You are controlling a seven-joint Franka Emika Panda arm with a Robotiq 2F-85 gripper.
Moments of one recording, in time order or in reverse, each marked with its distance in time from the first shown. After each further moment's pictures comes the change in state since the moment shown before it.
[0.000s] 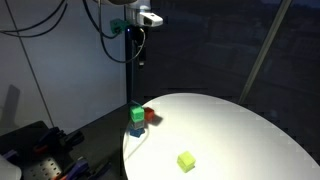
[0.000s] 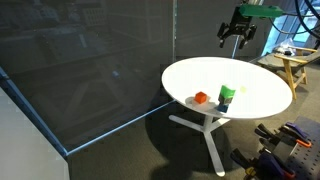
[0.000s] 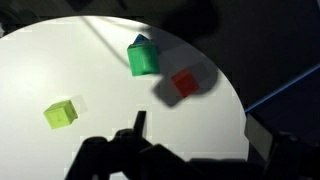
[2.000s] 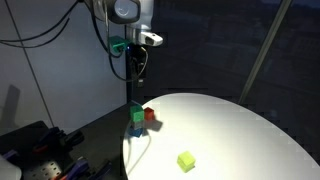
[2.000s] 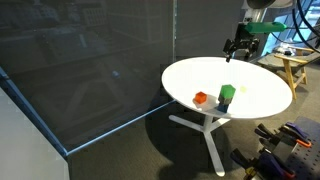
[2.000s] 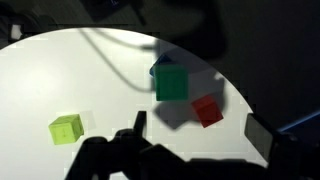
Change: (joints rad) arm -0.001 0.042 -0.042 -0.090 -0.027 0.033 -0.139
